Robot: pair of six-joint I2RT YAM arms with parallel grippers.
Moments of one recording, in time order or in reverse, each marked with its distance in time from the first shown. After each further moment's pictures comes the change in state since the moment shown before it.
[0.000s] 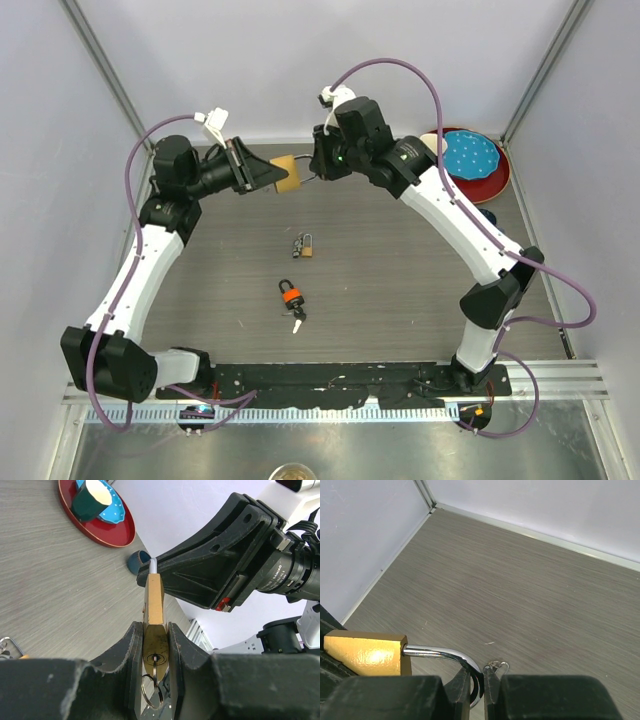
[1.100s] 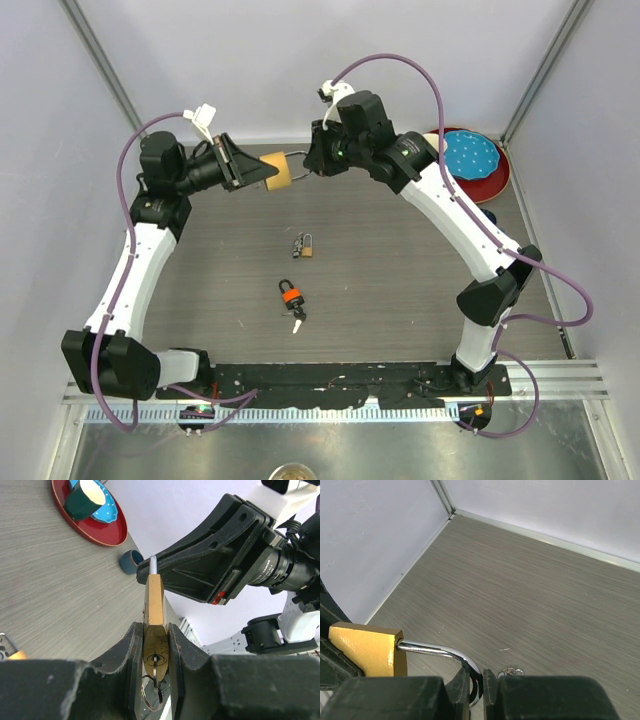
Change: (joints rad) left arm 0.085 0.000 0.034 -0.027 0.104 -0.028; right arm -0.028 0.023 0.043 0.001 -0.092 0.012
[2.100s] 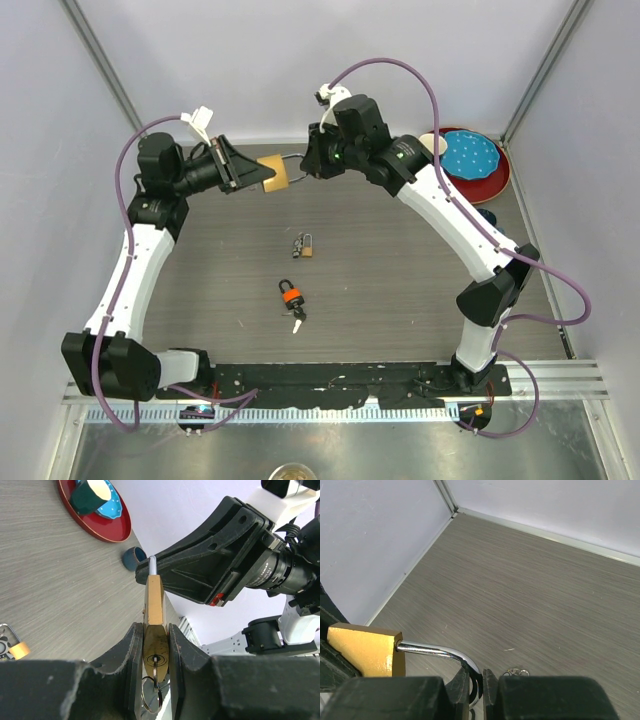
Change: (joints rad) left arm 0.020 -0.011 -0.009 -0.022 0.002 -0.016; right arm 0.004 -0.001 -0.036 0.043 0.007 0.019
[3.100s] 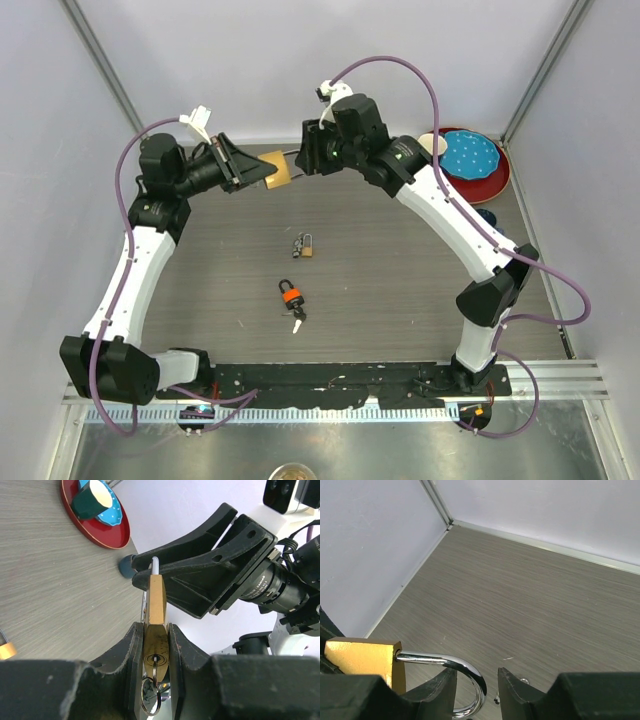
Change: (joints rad) left arm -0.017 -0.014 0.000 0.011 -0.078 -0.087; right arm -0.004 0.002 0.000 0.036 0.043 0.023
